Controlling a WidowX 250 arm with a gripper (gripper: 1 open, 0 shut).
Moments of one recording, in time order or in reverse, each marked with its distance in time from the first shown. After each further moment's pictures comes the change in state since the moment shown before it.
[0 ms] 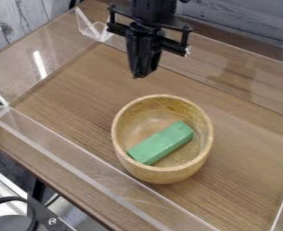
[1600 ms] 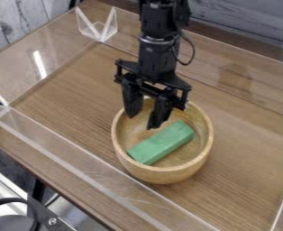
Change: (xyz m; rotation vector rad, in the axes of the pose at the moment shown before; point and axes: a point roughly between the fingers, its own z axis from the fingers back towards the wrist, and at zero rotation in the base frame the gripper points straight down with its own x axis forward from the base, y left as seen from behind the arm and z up) arm -0.001 -0.003 -0.063 0.019 0.058 0.044
